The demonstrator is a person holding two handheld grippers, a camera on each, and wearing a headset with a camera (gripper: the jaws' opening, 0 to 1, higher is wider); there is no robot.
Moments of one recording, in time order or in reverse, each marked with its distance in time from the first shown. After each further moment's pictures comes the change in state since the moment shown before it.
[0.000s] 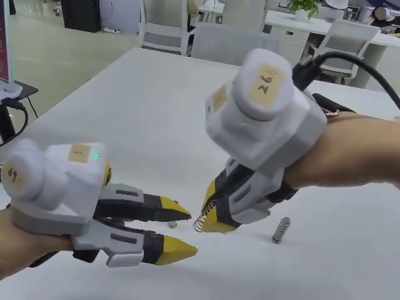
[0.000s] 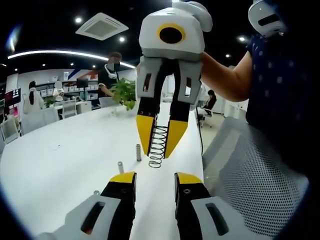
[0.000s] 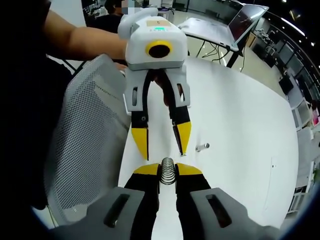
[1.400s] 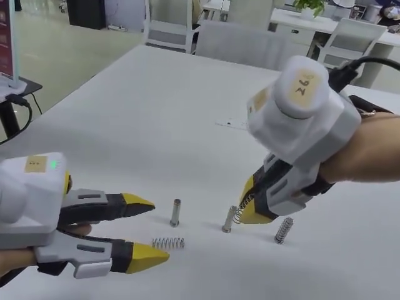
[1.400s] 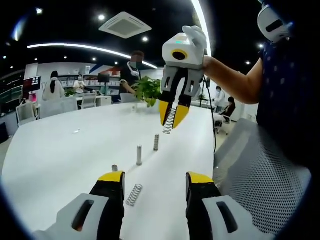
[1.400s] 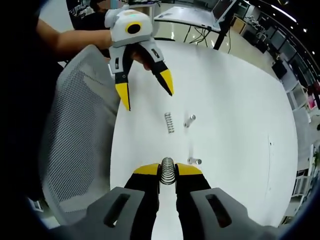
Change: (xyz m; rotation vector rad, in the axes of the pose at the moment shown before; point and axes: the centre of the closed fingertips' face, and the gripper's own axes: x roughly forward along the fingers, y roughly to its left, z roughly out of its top) left arm -0.034 0.016 -0.028 -0.105 -0.011 0.168; right arm -0.011 -0.024 -0.051 0.099 0.073 -0.041
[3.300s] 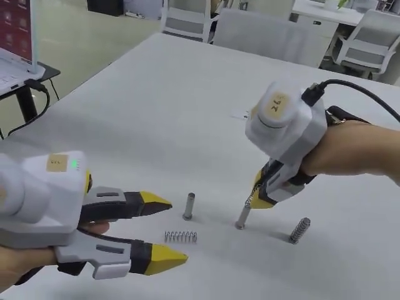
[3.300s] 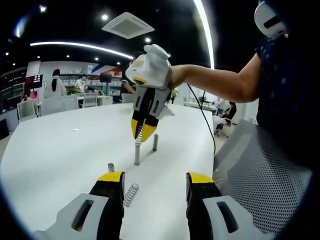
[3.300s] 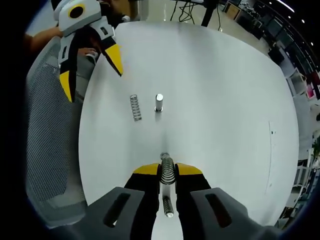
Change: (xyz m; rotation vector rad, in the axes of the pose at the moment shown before) left arm 0.005 -0.003 -0.004 -0.025 -0.011 0.006; right arm 0.054 -0.057 -0.024 0.052 0.116 -0.027
